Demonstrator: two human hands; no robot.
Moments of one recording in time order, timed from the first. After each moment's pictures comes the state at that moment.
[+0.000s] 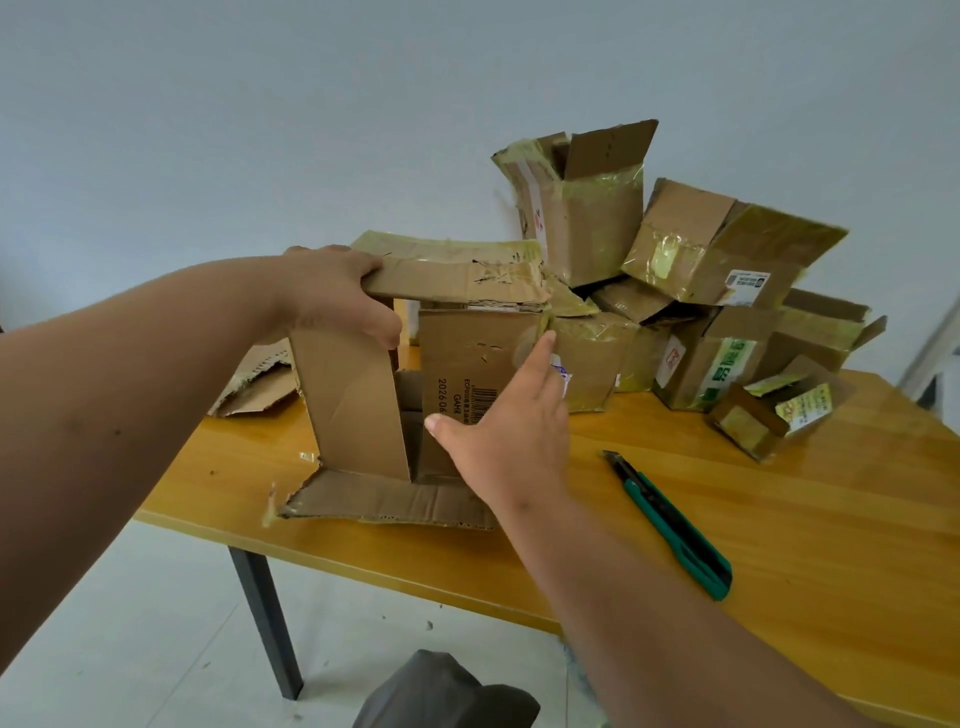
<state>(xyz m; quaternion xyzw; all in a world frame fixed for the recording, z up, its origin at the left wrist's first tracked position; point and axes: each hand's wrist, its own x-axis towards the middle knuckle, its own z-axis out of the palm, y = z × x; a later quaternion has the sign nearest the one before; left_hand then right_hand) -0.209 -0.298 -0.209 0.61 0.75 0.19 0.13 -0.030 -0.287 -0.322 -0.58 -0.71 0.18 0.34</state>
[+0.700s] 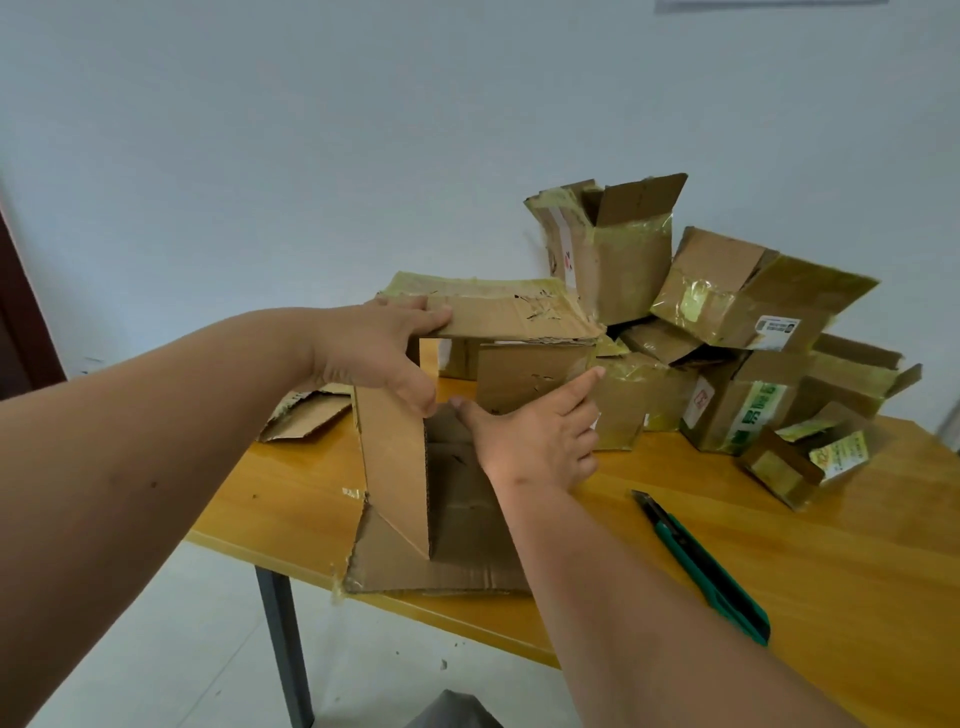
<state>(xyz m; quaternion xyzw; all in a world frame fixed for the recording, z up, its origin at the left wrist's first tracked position) -0.213 -0.316 -0.208 0.72 0.67 0.12 0.16 -0.067 -0.267 -0.309 -0.70 -0.59 0.18 0.37</state>
